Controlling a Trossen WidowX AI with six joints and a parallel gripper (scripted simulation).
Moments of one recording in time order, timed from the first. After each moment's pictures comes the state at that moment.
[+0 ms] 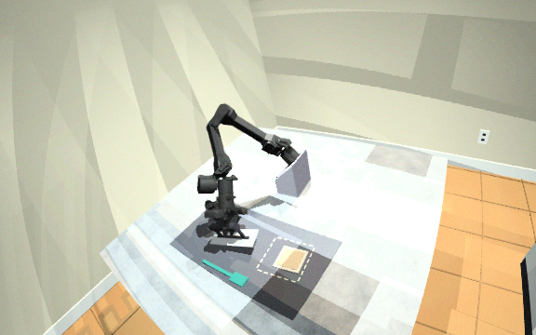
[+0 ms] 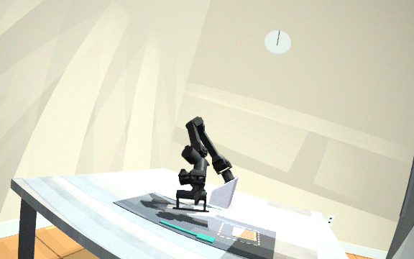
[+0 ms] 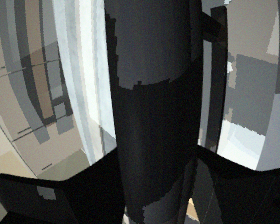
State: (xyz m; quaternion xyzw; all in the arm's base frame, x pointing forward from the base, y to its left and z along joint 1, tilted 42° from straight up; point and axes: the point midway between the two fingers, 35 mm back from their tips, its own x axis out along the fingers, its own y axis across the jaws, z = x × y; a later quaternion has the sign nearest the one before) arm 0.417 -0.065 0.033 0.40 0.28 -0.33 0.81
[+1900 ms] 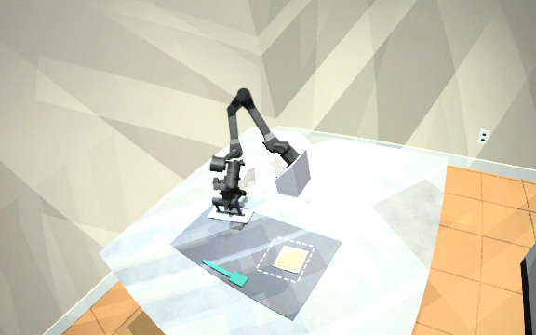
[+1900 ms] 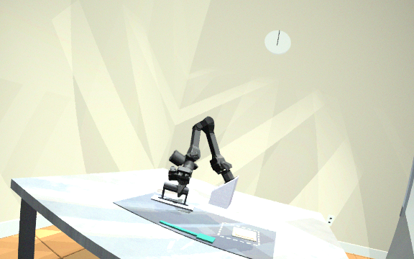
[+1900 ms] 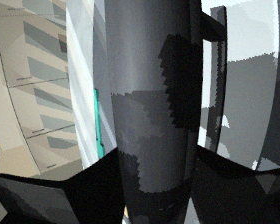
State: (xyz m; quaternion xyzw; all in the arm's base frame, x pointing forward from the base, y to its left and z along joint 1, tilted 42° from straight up) arm 0.279 -0.175 0.083 0.34 0.22 -0.28 0.87
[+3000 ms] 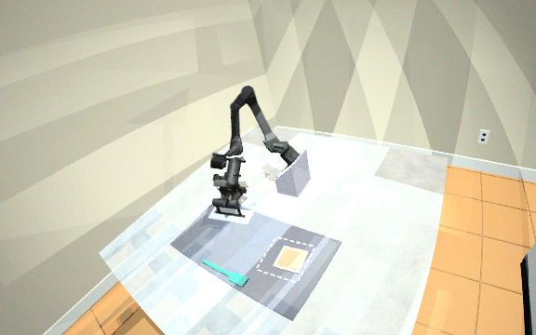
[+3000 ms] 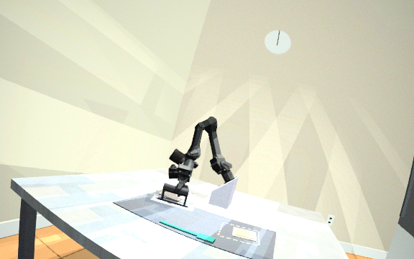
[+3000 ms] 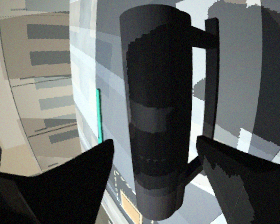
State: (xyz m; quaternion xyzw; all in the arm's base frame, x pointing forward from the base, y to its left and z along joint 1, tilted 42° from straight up) arm 0.267 -0.174 0.091 0.34 0.22 -0.28 0.87
